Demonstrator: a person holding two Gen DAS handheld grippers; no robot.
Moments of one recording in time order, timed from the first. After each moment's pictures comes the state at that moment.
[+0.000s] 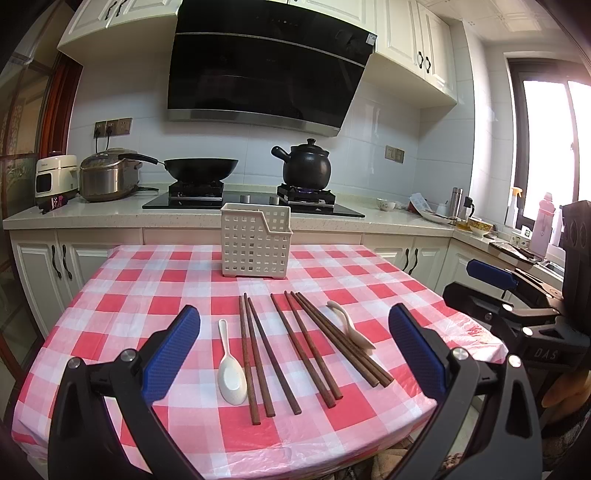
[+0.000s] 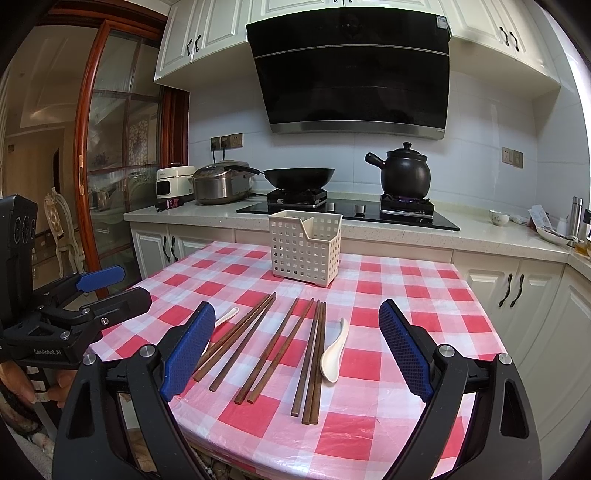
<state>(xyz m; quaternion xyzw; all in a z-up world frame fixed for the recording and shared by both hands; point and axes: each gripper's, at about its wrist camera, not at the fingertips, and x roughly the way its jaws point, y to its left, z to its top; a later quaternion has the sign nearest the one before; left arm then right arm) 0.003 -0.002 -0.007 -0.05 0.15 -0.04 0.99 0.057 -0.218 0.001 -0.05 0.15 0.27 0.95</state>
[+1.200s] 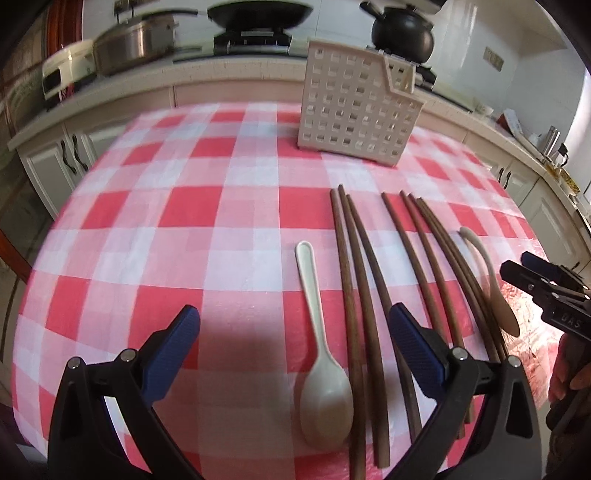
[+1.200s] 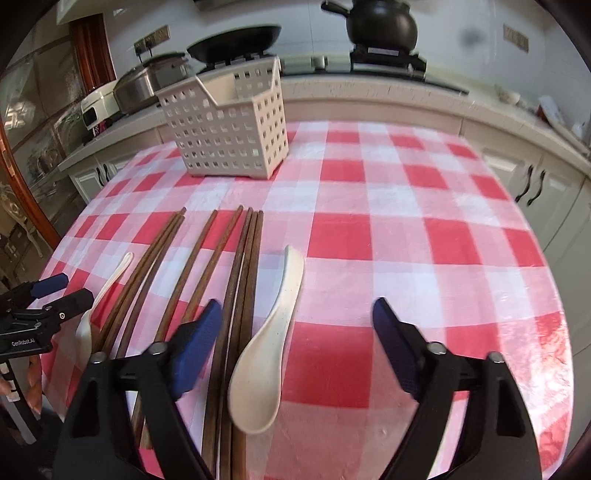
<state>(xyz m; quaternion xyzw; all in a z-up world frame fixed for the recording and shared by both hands) 0.181 0.080 -0.096 -0.09 0.44 0.06 0.89 0.255 -0.182 -0.089 -0.04 0.42 0.21 0.88</state>
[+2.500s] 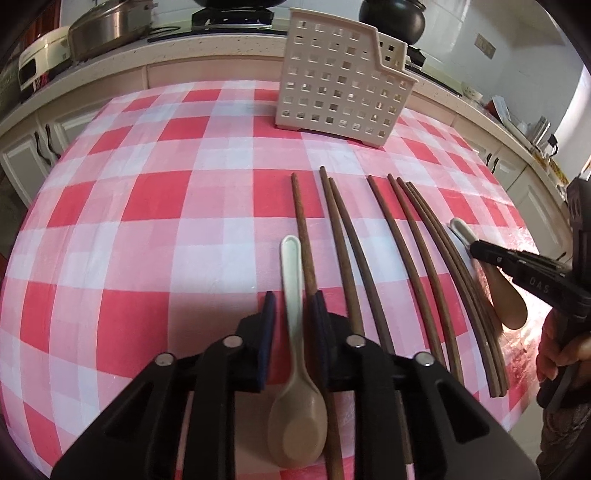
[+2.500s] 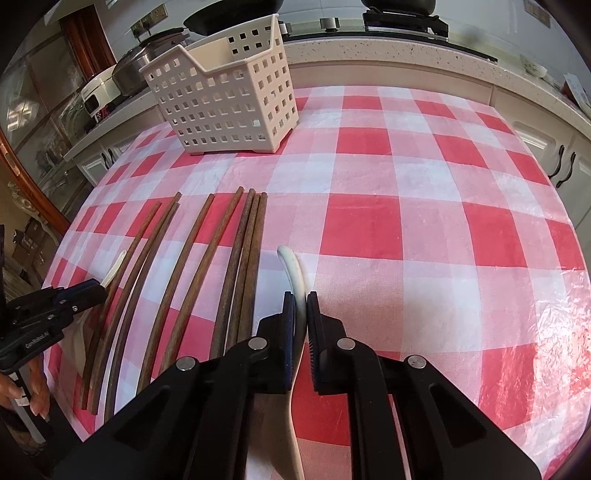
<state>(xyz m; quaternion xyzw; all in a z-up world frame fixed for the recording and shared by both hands) 0.198 0.079 -0.107 -0.10 0.47 0.01 0.88 0.290 -0.171 -0.108 -0.03 0.47 0.24 0.85</state>
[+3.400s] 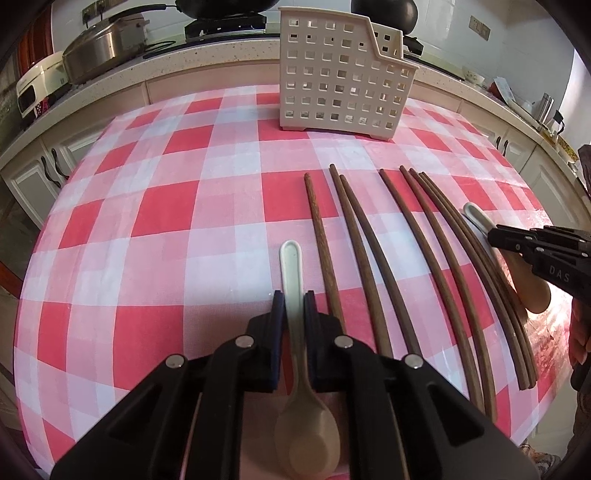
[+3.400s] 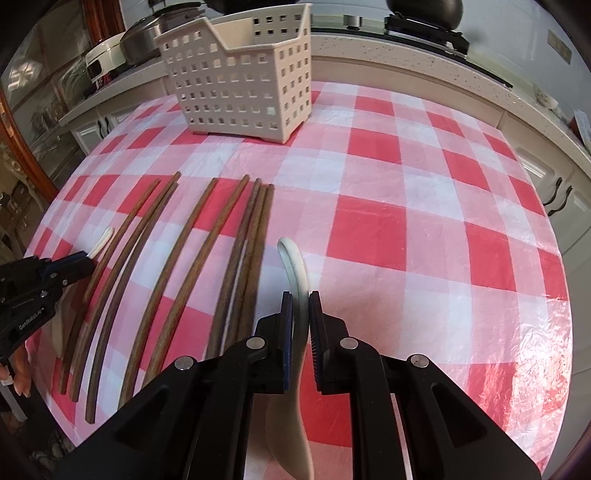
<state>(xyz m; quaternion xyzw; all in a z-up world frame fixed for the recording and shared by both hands) 0.201 0.073 -0.113 -0.05 0.47 0.03 0.88 0.287 -0.151 -0.106 -0.10 0.48 0.23 0.84</state>
